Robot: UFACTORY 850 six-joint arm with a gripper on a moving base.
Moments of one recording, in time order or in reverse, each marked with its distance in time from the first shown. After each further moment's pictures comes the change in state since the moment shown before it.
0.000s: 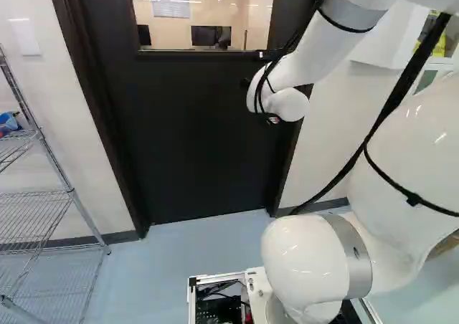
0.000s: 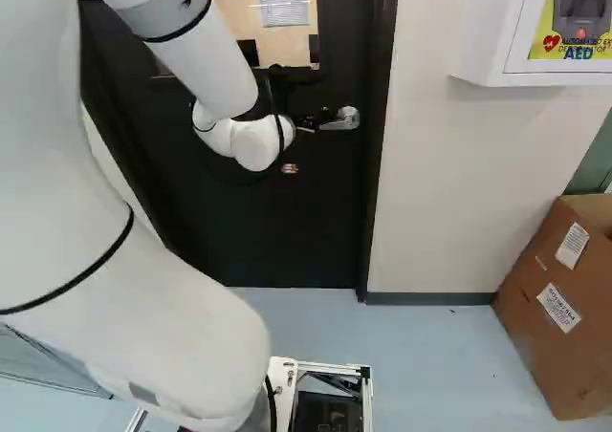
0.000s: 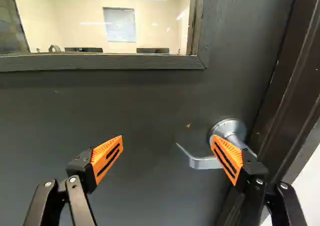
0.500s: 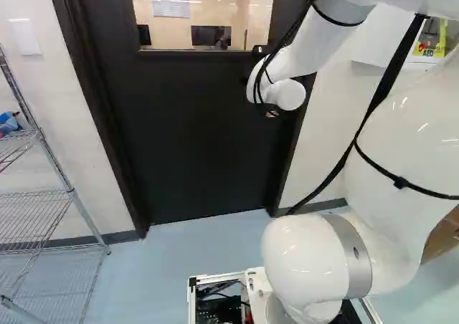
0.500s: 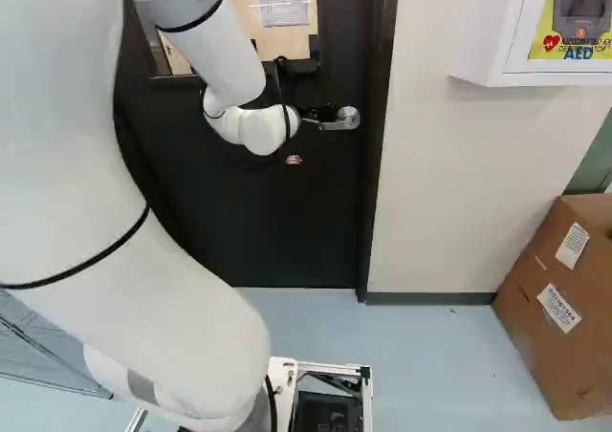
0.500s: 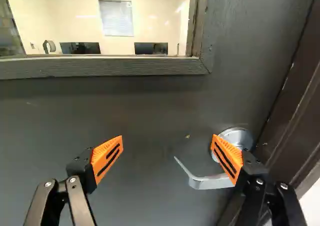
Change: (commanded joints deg) arm -0.4 -3.2 -4.6 0.0 -3.2 0.0
